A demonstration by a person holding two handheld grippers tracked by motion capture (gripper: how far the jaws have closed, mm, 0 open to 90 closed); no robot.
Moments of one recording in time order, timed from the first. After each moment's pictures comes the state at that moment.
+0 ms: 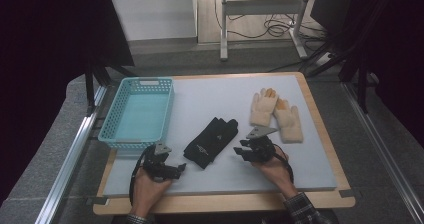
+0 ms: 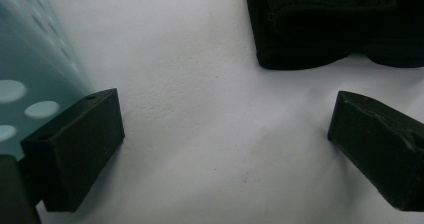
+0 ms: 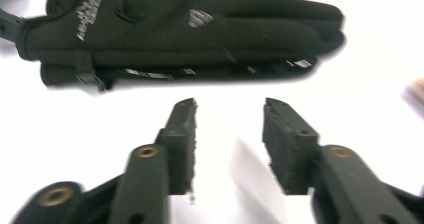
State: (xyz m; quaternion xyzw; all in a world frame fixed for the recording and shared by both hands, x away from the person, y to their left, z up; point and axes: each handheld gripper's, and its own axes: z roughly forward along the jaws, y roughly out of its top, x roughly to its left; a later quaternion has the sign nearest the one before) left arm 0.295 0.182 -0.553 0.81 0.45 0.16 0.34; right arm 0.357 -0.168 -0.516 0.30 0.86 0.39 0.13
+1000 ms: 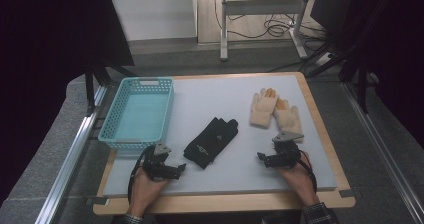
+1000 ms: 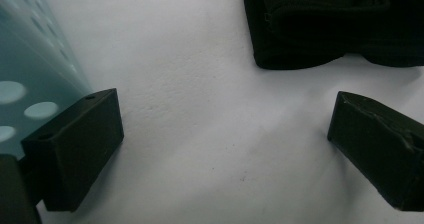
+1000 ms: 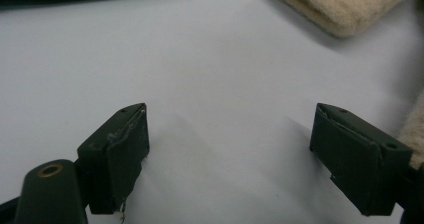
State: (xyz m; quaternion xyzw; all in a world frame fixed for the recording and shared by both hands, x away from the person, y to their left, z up) left arm 0.294 0.182 -0.552 0.81 0.45 0.16 0.34; right arm 0.355 -0.239 -0.532 0.36 0.84 0.35 0.18
